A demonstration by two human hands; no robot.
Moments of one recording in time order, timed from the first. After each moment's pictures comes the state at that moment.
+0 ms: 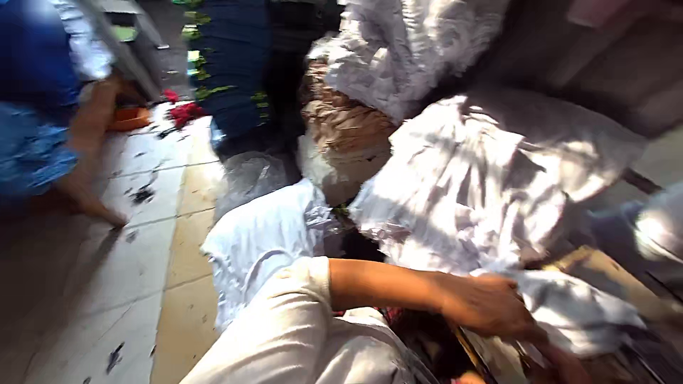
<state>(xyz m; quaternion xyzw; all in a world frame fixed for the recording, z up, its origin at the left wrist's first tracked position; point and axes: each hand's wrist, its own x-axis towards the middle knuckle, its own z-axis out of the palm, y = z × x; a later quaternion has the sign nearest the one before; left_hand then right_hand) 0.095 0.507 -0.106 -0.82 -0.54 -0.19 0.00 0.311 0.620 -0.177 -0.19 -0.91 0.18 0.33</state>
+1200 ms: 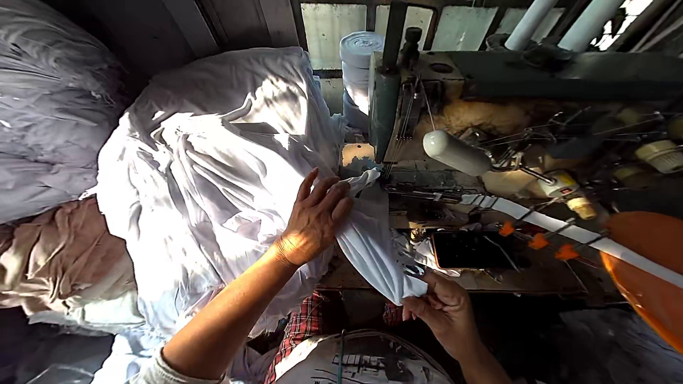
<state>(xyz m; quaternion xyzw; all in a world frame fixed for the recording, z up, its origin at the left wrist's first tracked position) 0.082 0.607 -0.127 -0.83 -0.42 -0.28 0.24 0.363 0.557 -0.183 -0.16 -0.65 0.52 0.53</state>
